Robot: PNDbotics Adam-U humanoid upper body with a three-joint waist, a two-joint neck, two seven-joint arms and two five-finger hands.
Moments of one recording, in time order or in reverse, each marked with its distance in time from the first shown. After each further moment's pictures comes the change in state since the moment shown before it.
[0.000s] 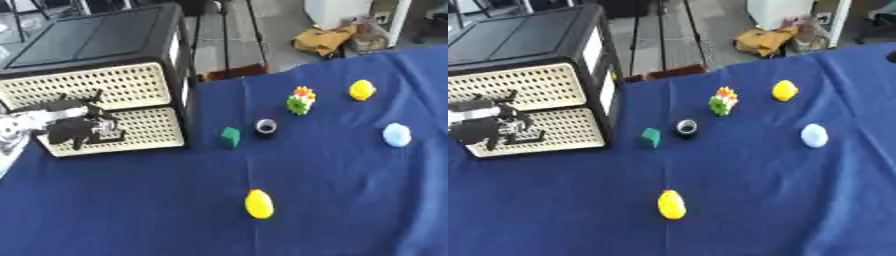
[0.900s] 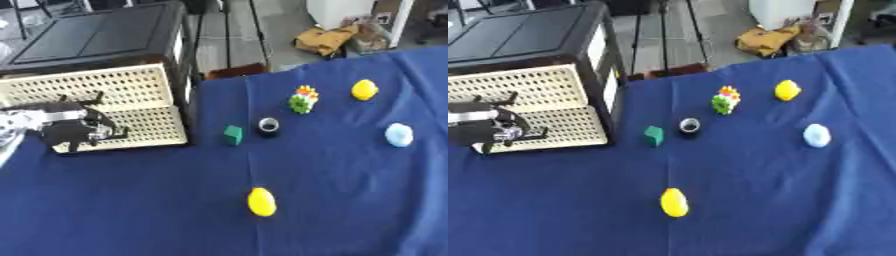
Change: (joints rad) left arm 0.001 0.012 0.004 -0.024 -0.029 0.001 -0.063; right arm -0.009 -0.015 -0.002 0.000 0.005 -0.016 -0.017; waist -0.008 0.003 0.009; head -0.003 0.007
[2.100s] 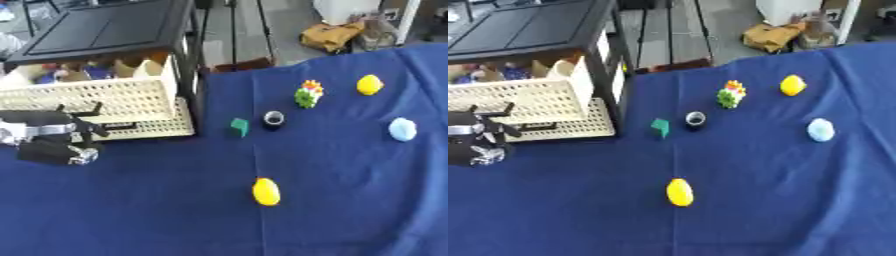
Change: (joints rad) left arm 0.110 0.093 -0.049 -0.185 -0.022 -0.073 -0.075; right arm -0.024 -0.039 -0.008 0.000 -0.034 -0.022 -0.027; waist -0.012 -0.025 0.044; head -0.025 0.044
